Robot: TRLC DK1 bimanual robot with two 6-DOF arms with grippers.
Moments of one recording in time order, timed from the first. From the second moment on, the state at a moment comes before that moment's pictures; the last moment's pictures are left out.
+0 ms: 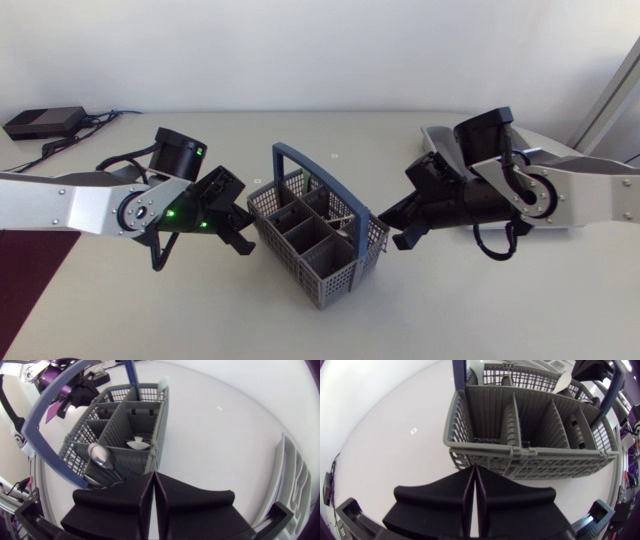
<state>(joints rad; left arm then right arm) -0.36 1.61 0.78 -0.08 0.19 0.38 0.31 1.46 0.78 -0.21 -0.44 -0.35</state>
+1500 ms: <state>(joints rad) -0.53 0.94 0.55 -0.58 0.30 0.58 0.28 1.86 1.16 -0.17 -0.41 -0.21</state>
